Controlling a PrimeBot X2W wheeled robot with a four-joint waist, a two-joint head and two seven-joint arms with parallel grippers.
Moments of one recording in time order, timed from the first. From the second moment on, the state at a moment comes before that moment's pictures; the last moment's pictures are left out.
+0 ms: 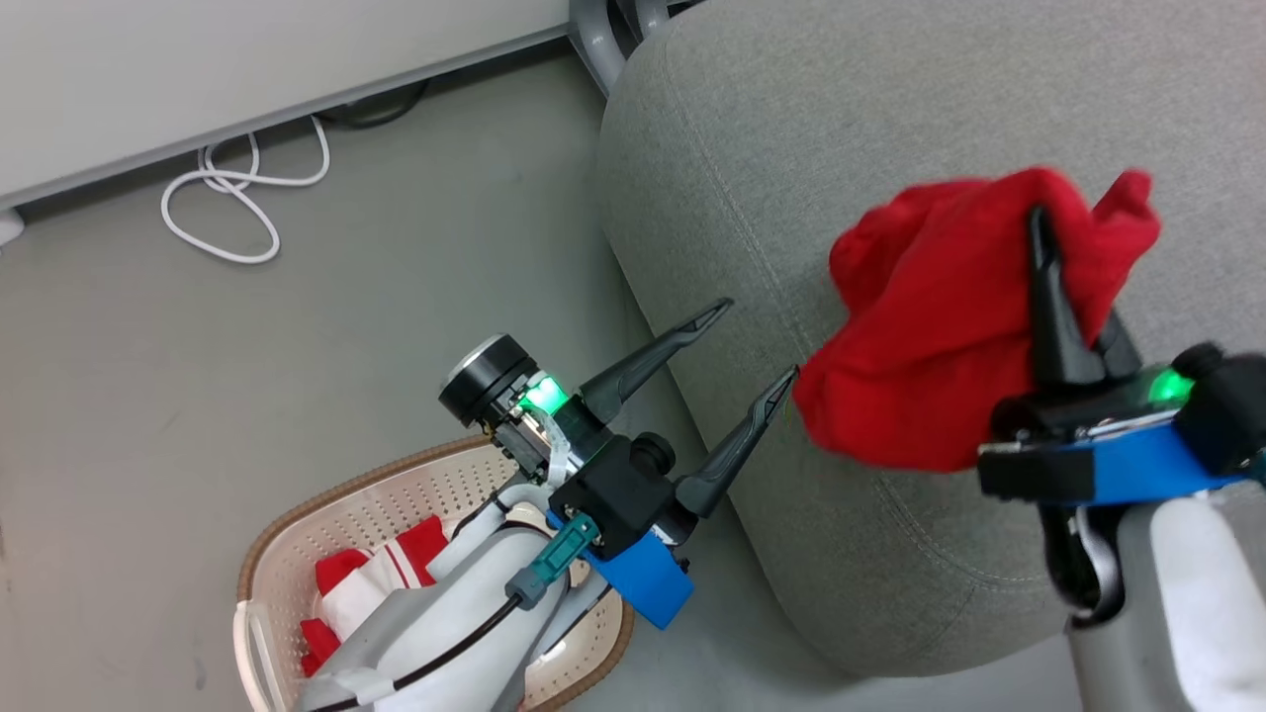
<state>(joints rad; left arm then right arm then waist) -0.53 0.15 -0.75 0.26 -0.10 -0.13 -0.26 -0.31 -0.05 0.00 0.08 0.12 0.13 -0.26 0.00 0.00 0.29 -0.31</state>
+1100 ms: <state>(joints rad) -0.74 0.20 -0.76 0.21 -0.06 -0.13 -0.26 -0.94 -0.28 -0.35 0.61 0.06 0.13 -0.26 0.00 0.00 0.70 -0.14</state>
